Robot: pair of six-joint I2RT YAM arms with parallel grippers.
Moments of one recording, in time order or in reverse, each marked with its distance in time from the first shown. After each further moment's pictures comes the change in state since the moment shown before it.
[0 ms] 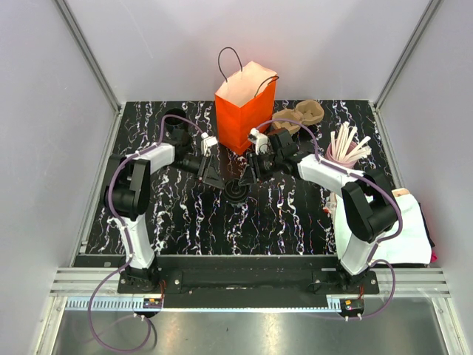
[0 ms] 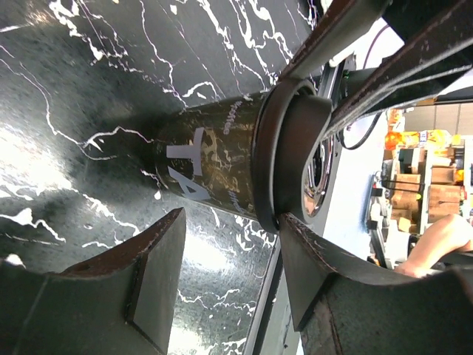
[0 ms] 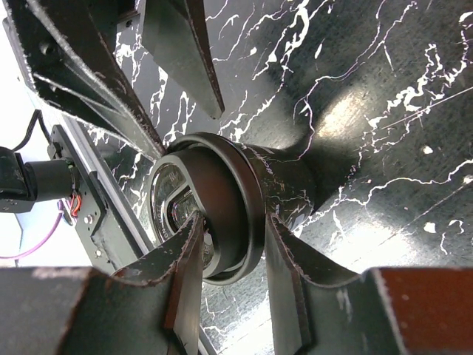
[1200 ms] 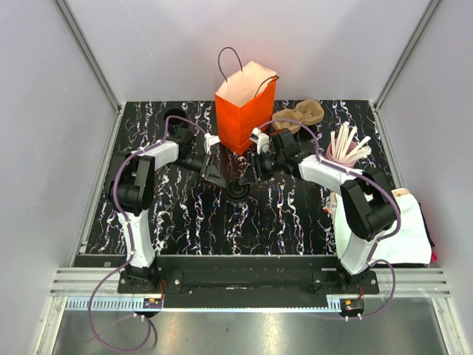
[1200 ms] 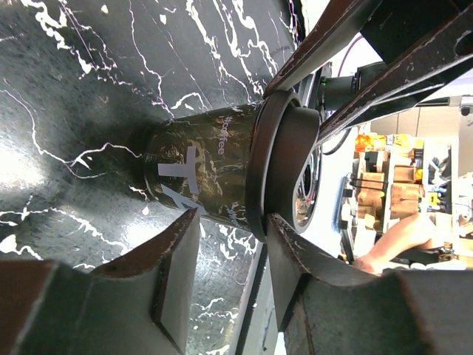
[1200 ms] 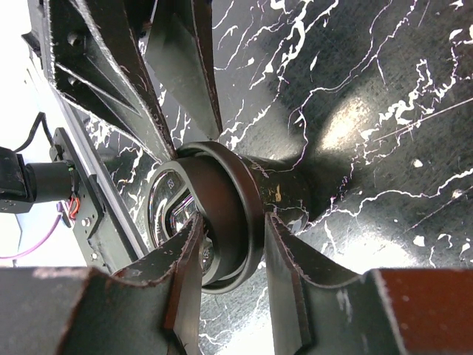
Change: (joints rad) left arm -0.016 0.081 0.069 -0.021 0.046 -0.060; right arm -0.021 0.019 -0.027 0.070 -0.033 -0.007
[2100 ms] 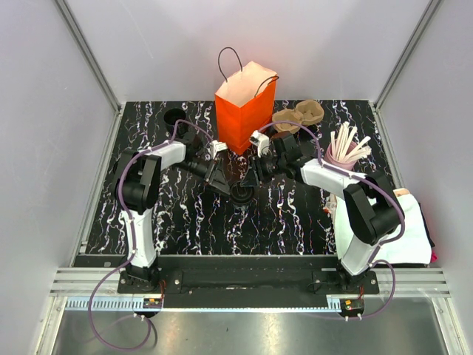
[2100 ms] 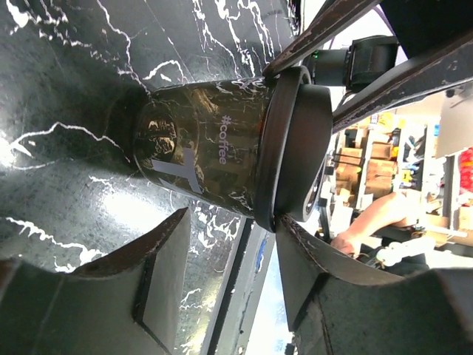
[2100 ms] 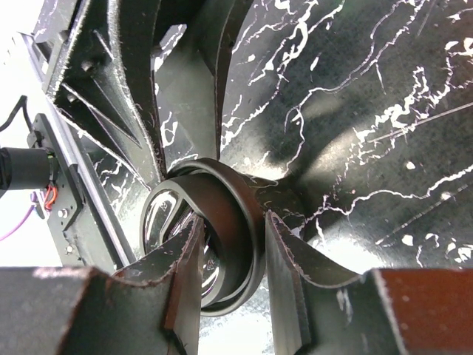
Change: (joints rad) left arm -0.053 0.038 0.028 -0.138 -0.004 0.039; right arm 0.009 -0.044 -0.060 0.055 0.005 -0.071
